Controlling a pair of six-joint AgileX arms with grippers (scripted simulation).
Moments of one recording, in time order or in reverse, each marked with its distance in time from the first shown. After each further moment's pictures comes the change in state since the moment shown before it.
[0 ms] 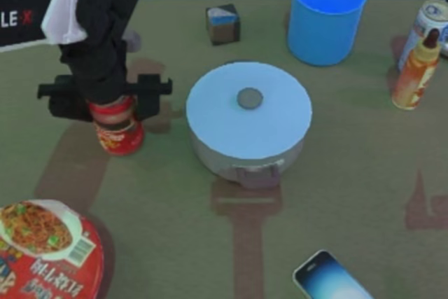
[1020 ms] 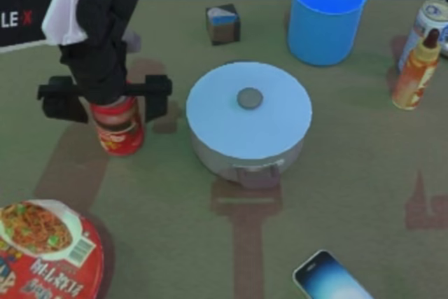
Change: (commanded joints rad) left arm 0.000 0.000 0.000 0.000 0.000 0.000; right arm 0.000 0.000 0.000 0.000 0.000 0.000
